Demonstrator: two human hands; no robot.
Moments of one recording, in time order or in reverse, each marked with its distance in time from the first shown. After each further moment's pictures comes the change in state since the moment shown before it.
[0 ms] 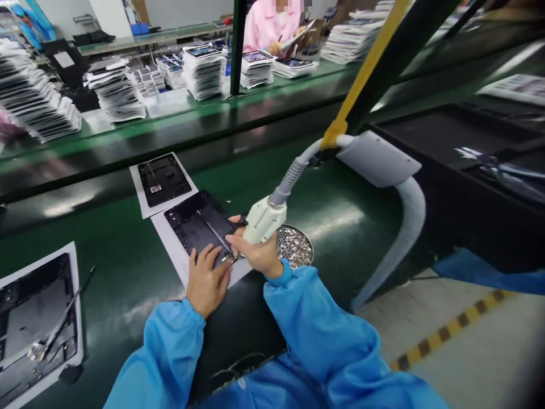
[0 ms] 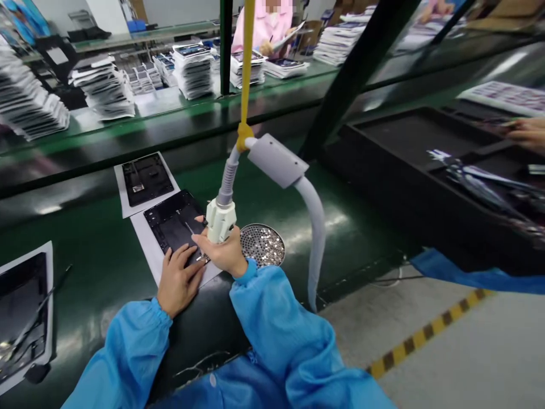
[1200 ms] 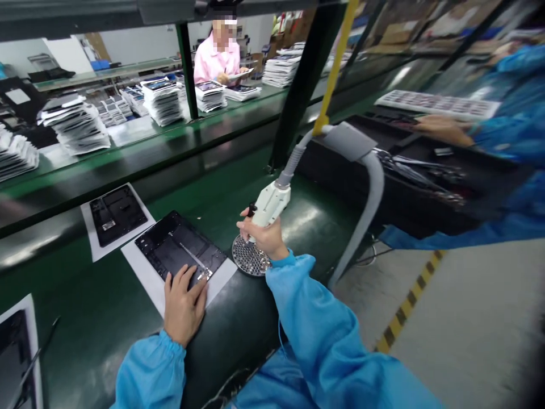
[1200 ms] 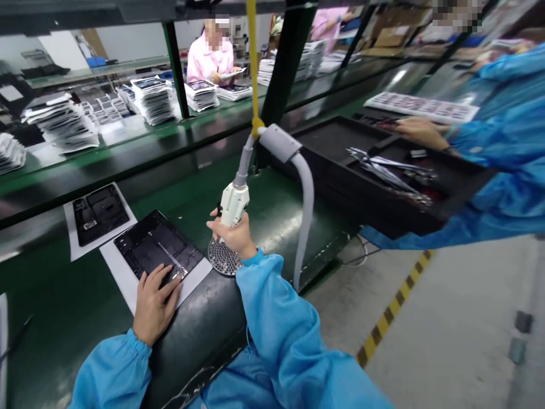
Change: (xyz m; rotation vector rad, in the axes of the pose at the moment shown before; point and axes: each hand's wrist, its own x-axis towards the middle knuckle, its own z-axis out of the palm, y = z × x) left_hand 0.000 -0.014 0.004 0.053 0.061 0.107; right_hand 0.036 0.002 -0.080 0.078 0.226 -0.113
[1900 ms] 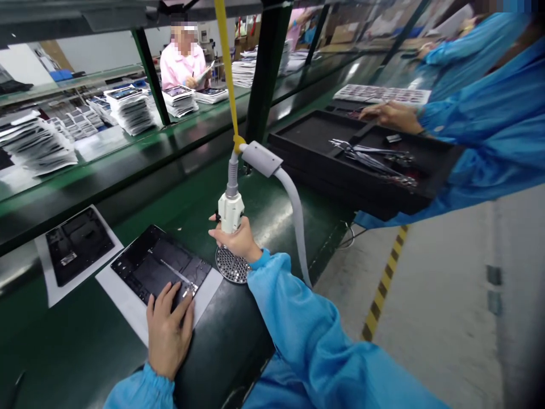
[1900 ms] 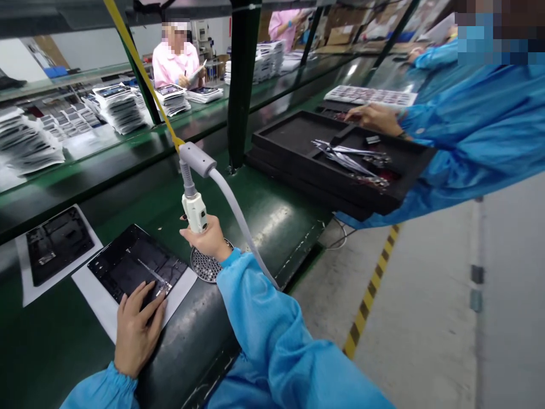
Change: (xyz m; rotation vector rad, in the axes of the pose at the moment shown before) left_hand 0.003 -0.008 -0.001 0.024 0.033 0.064; right_hand 0.009 0.007 0.006 -0.127 -0.013 0.003
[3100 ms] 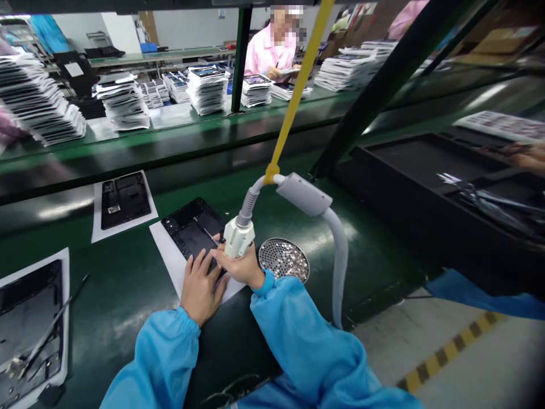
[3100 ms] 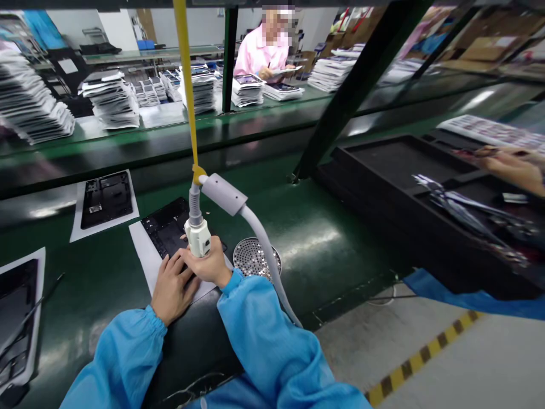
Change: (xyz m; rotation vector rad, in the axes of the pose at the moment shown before) left_hand 0.008 0.014 -0.001 -0.037 -0.158 -0.203; right_hand -0.060 0.006 0.083 0.016 -0.300 0.077
